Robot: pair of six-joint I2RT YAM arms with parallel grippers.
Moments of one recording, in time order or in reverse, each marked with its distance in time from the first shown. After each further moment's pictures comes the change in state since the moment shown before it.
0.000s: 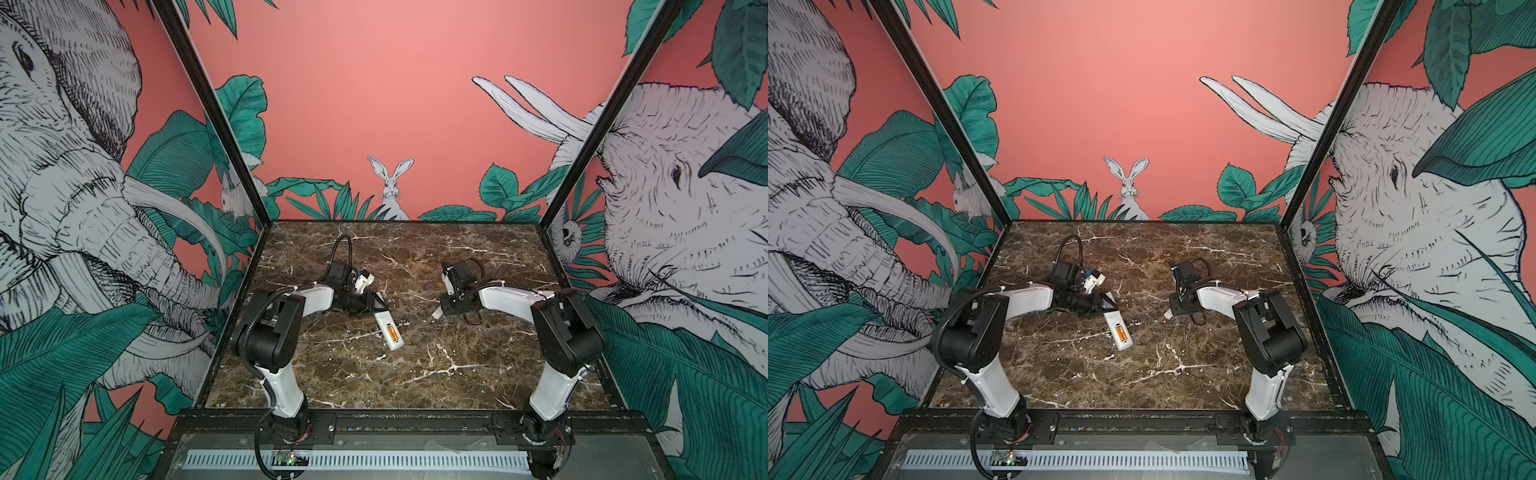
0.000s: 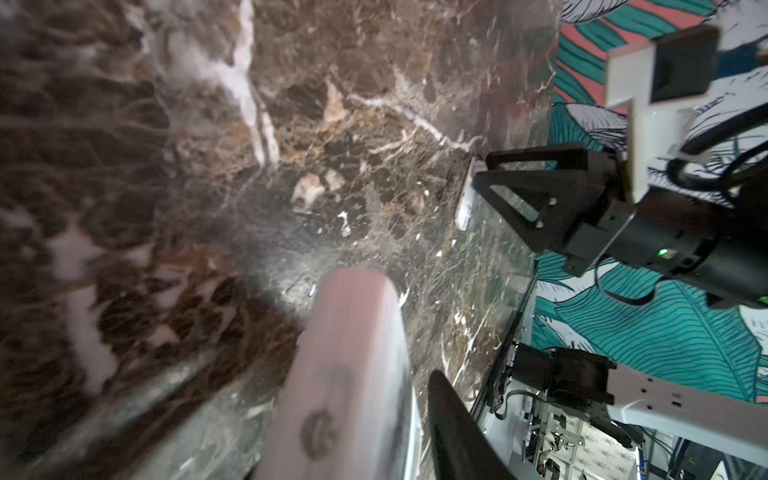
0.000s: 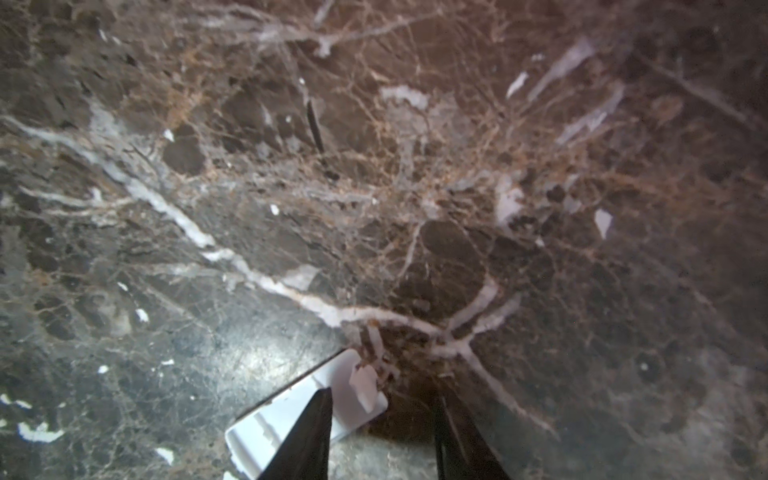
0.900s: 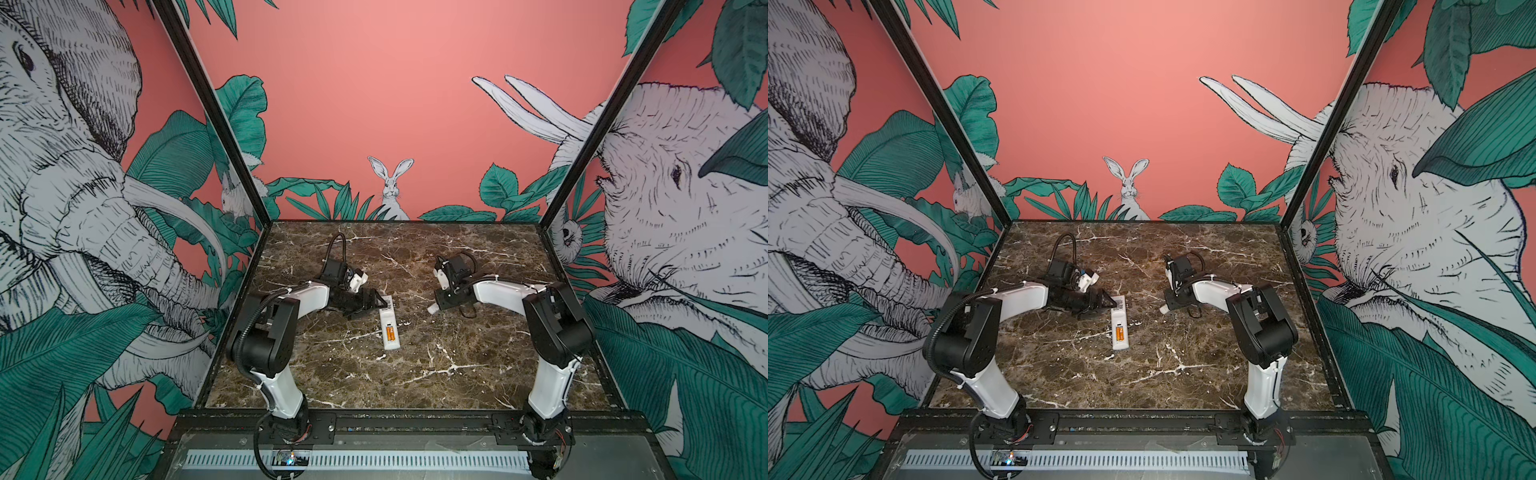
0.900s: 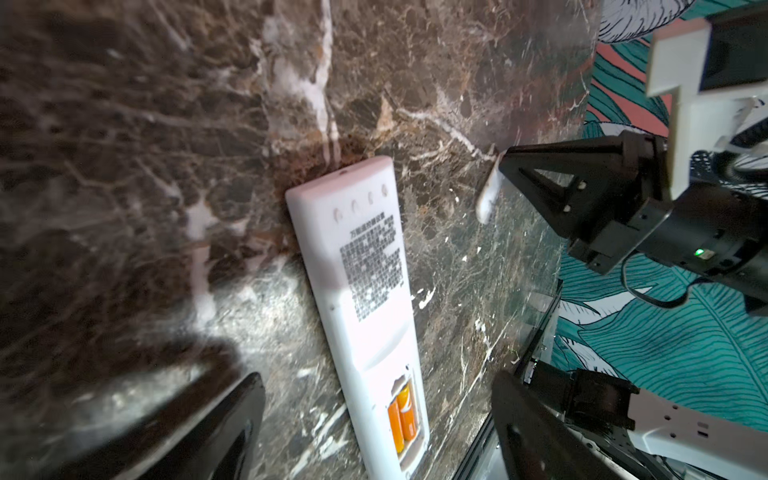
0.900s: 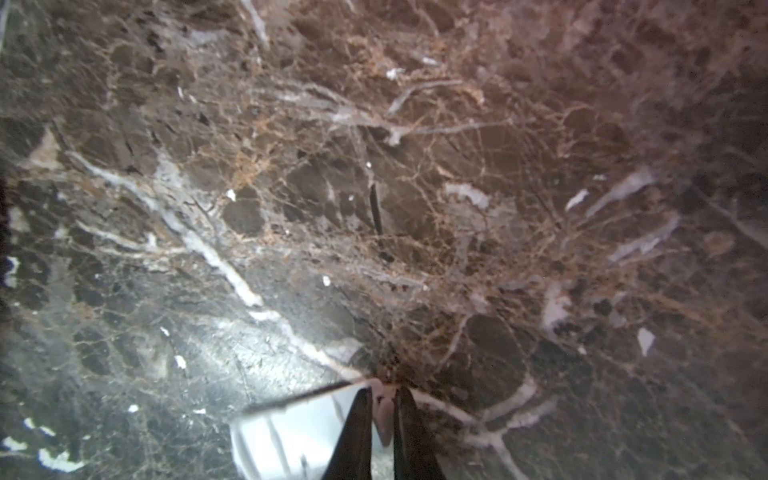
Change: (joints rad) left arm 0.025 -0.081 0.008 -0.088 -0.086 0.018; right arm -0.001 0.069 0.083 0.010 -0.053 -0.105
